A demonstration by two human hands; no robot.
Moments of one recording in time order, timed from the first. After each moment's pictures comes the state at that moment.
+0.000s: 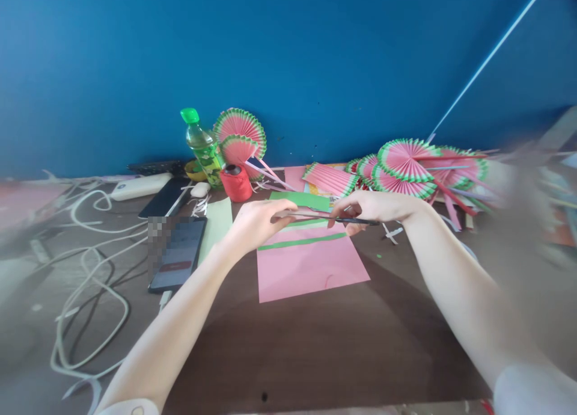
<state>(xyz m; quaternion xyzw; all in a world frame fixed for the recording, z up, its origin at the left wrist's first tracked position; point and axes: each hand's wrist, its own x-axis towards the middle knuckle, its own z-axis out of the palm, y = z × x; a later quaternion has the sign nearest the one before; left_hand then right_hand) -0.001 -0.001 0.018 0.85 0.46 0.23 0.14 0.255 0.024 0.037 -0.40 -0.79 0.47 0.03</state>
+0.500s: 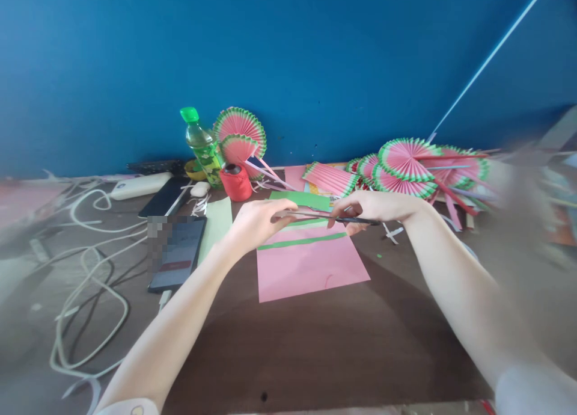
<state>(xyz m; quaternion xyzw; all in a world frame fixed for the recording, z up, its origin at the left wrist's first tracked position) -0.001 0.000 0.017 0.85 0.46 0.22 0.13 0.255 0.023 0.038 -0.40 -0.78 0.48 0.03</state>
